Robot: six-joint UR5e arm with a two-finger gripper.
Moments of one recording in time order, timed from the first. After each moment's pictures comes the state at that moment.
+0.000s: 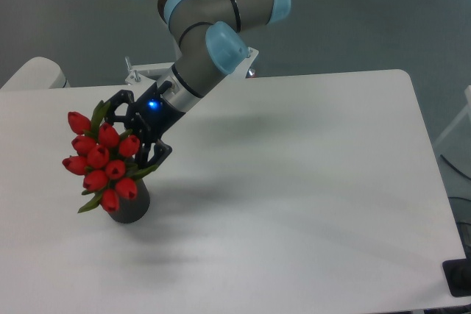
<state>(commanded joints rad) 2.37 -1.73 -2.02 -0.79 0.61 1.15</state>
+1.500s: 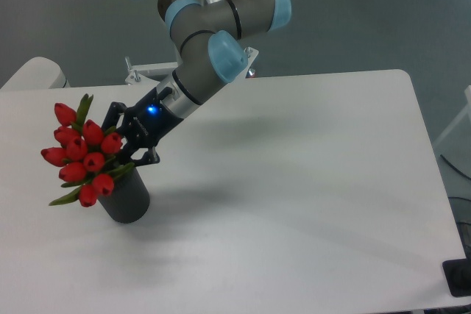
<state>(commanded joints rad) 2.37 -1.75 -2.01 -0.79 0.56 1.15</state>
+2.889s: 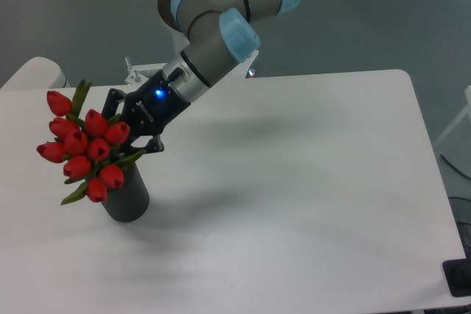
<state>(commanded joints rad) 2.41 -1.68 -1.93 -0.79 0.46 0.92</state>
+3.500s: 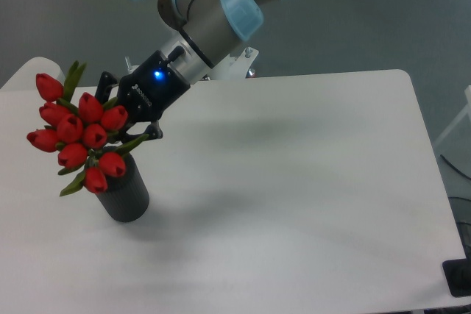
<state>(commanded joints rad) 2.42 -1.65 -1.89 -0.79 0.43 0.84</state>
